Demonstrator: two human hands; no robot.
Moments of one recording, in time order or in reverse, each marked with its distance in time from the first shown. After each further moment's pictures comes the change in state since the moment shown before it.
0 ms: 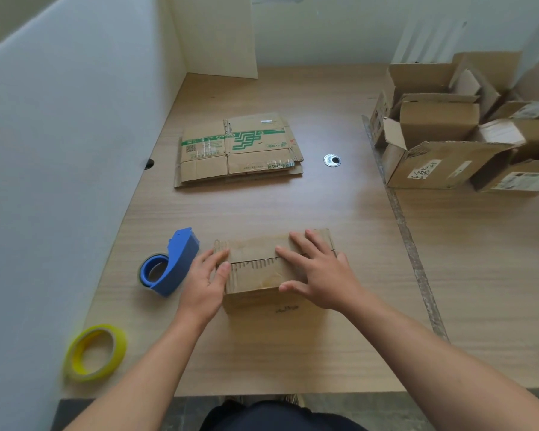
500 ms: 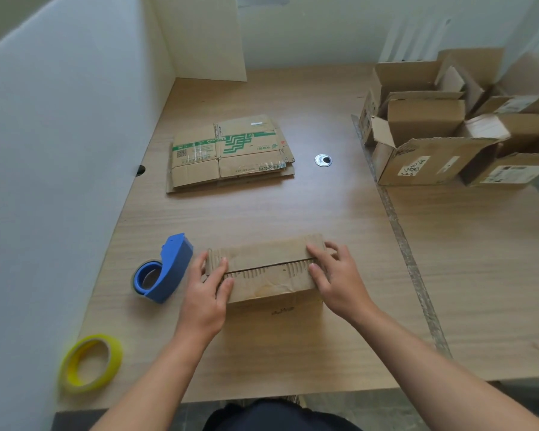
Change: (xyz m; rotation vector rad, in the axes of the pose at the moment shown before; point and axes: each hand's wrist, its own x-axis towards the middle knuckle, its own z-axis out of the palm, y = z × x) left_hand -0.012 -0.006 0.012 0.228 0.007 0.131; right_hand -0.027 0.020 0.014 0.596 0.319 0.230
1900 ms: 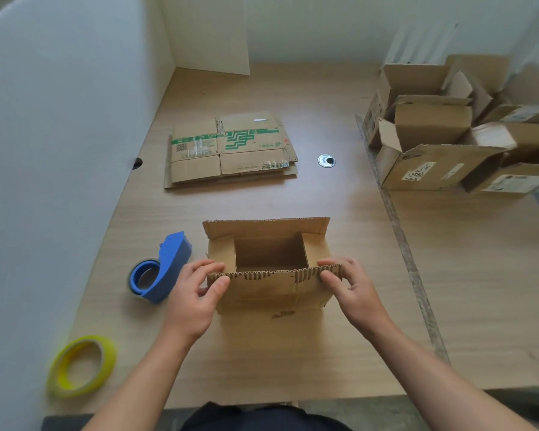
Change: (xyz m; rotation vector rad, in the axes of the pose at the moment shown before) left_hand 0.008 -0.006 -0.025 -0.263 -0.001 -0.010; right_hand -0.014 0.001 -0.008 0.452 0.023 0.088
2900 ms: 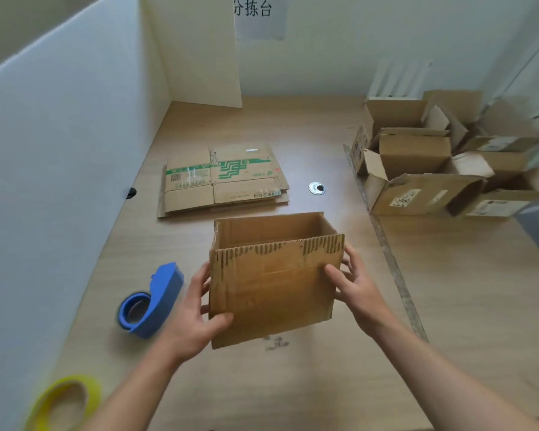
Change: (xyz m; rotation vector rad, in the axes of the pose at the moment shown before) left_hand 0.028 0.022 -0.008 -0.151 -0.310 0.007; right_hand 0.050 -0.022 -0.025 0.280 -0.011 0.093
